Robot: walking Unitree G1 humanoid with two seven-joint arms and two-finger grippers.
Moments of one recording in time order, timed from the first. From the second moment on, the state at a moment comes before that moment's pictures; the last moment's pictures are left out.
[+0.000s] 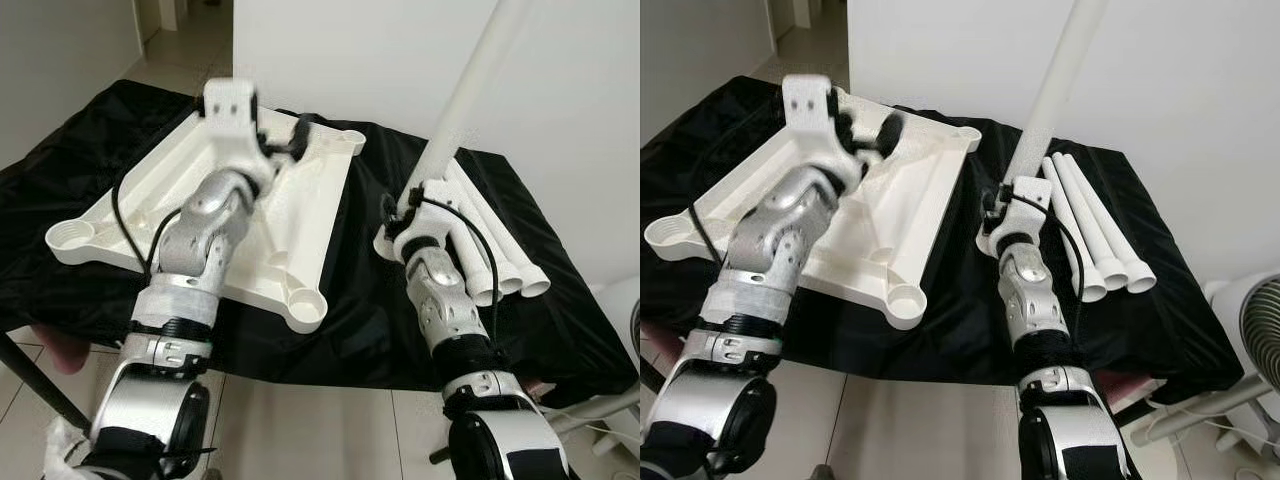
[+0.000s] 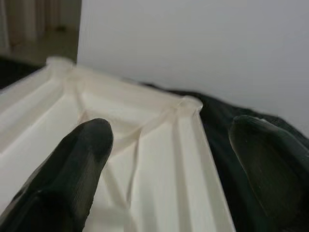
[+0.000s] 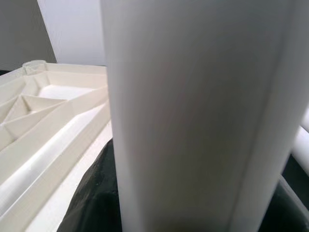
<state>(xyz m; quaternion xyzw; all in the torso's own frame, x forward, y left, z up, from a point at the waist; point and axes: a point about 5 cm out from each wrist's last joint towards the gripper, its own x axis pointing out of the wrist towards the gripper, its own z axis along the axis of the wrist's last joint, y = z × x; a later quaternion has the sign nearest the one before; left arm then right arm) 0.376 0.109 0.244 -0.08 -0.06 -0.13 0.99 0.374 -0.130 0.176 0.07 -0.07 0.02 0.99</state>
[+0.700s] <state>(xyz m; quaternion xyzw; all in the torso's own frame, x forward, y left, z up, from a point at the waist) 0.380 0.090 0.218 -0.08 -0.02 -0.13 0.99 0.365 -0.137 0.182 0.04 -0.10 0.02 0.99</state>
